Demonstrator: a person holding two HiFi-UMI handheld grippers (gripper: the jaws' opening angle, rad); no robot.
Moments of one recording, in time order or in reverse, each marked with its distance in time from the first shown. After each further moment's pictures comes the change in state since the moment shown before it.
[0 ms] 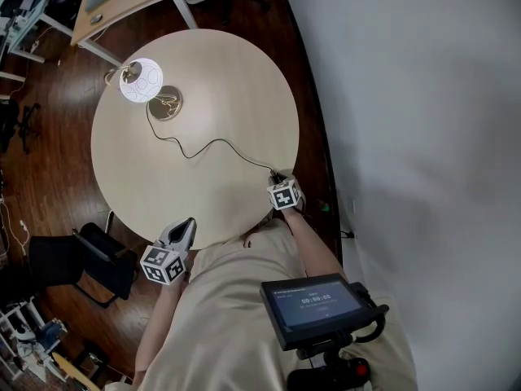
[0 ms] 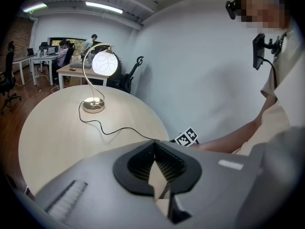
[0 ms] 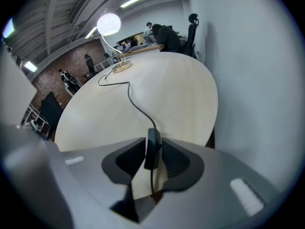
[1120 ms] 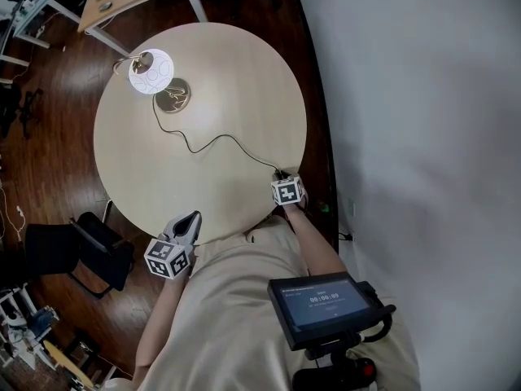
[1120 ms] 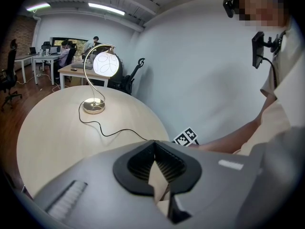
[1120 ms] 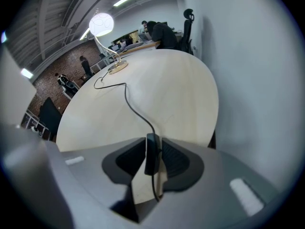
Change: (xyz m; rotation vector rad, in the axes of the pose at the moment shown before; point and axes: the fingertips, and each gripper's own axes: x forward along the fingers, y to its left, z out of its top) left arm 0.008 0.001 0.005 -0.015 -0.025 0.003; right arm 0.009 -0.004 0.005 0.052 0.028 -0.002
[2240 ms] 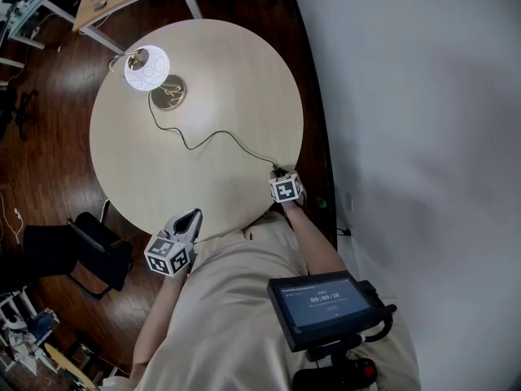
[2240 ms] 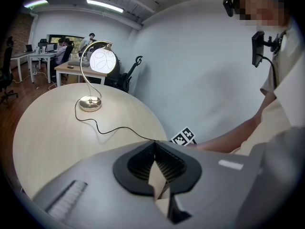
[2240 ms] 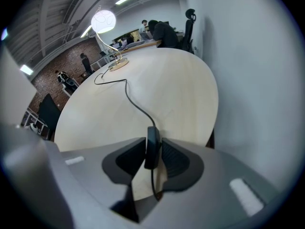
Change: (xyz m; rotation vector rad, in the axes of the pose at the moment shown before) left arm 0.004 -0.006 -0.008 0.007 0.020 -0.035; right arm -0.005 0.001 -0.005 -0.019 0.002 -0.014
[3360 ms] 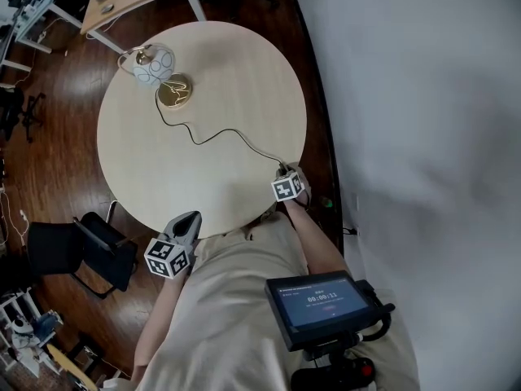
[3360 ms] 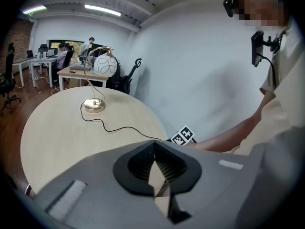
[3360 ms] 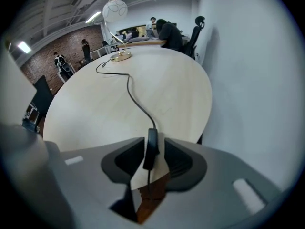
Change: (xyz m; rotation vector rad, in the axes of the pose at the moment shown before) left arm -0.031 -0.005 -0.018 0.031 -0.014 0.025; right arm -0.010 0.000 -0.009 -0.118 0.017 -0.122
